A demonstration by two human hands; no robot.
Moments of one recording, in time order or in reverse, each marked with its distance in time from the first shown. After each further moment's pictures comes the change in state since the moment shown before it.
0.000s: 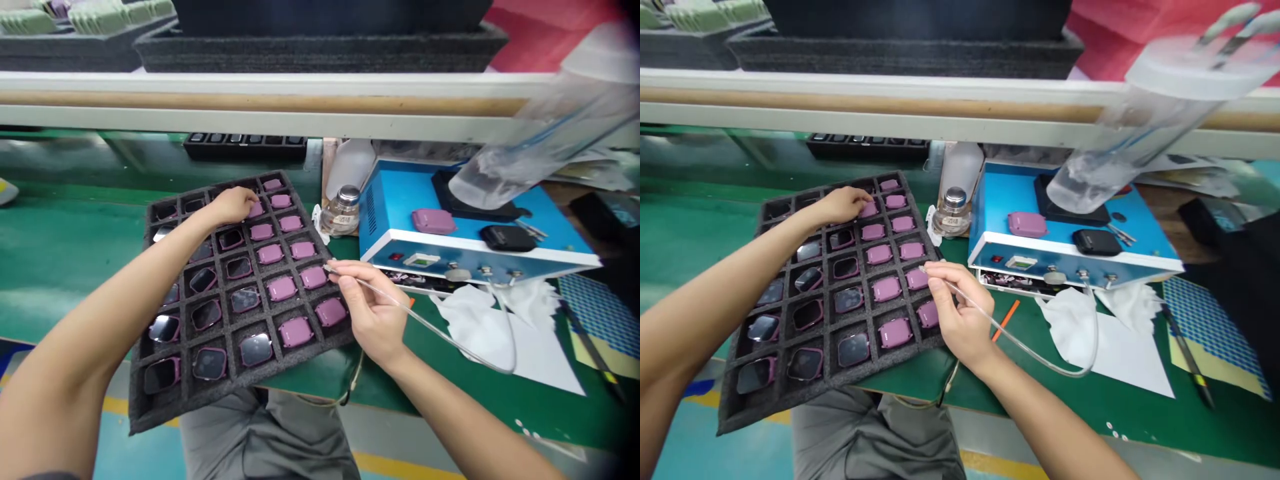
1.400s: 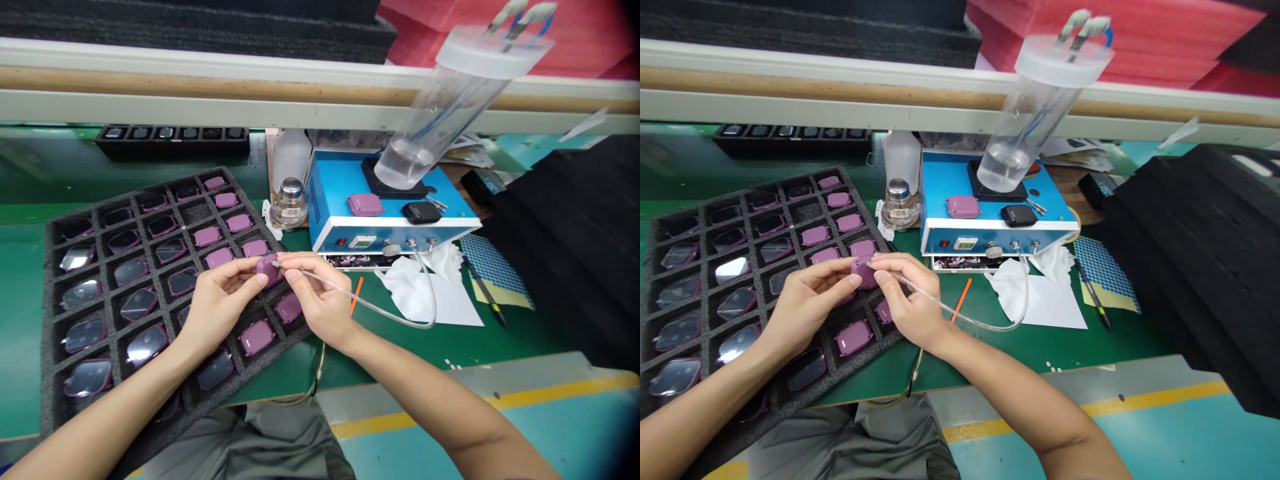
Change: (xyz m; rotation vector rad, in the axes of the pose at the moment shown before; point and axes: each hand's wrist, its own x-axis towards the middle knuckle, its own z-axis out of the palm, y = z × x) left_hand -0.148 0.102 0.068 -1.191 0.022 -0.070; right_hand 0.012 0.000 0.000 -0.015 -0.029 -0.044
